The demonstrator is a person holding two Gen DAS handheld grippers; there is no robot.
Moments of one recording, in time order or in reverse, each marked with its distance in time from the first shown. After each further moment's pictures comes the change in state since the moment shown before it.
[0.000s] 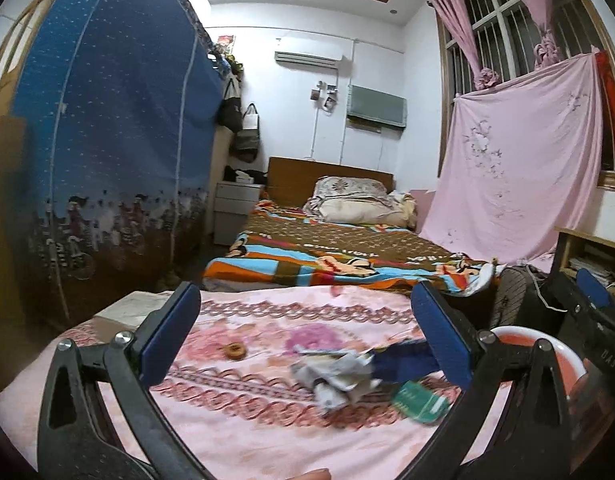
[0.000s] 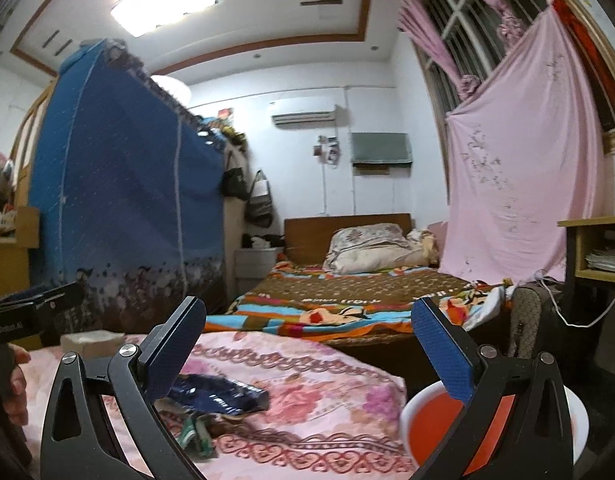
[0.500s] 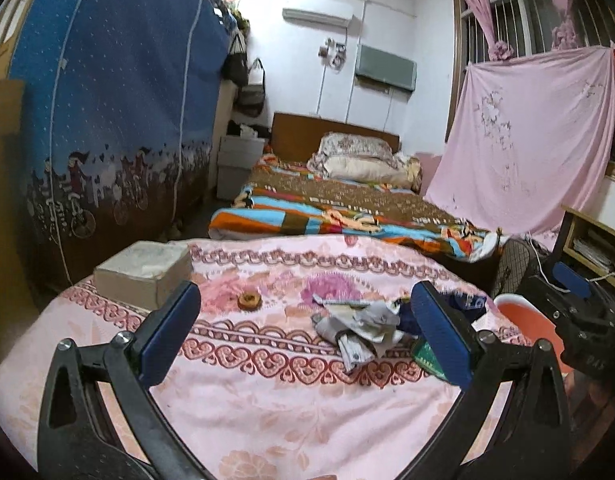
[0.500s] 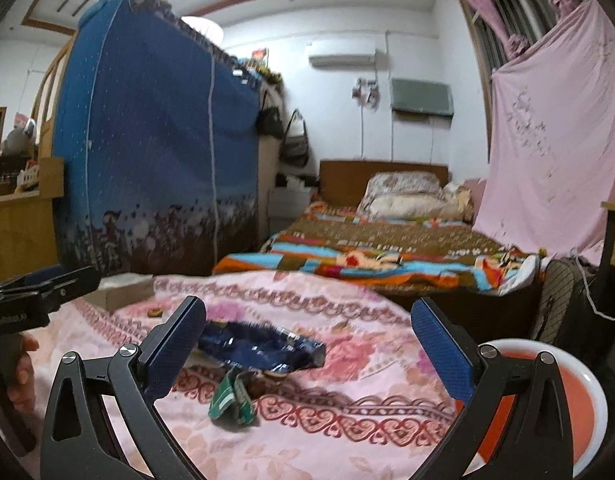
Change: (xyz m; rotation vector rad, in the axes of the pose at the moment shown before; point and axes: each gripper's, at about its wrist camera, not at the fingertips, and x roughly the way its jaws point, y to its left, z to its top) left arm 0.019 0.022 -0.022 -0.032 0.187 -0.011; right arm 0.036 0.030 -0.019 -0.046 0.245 0.122
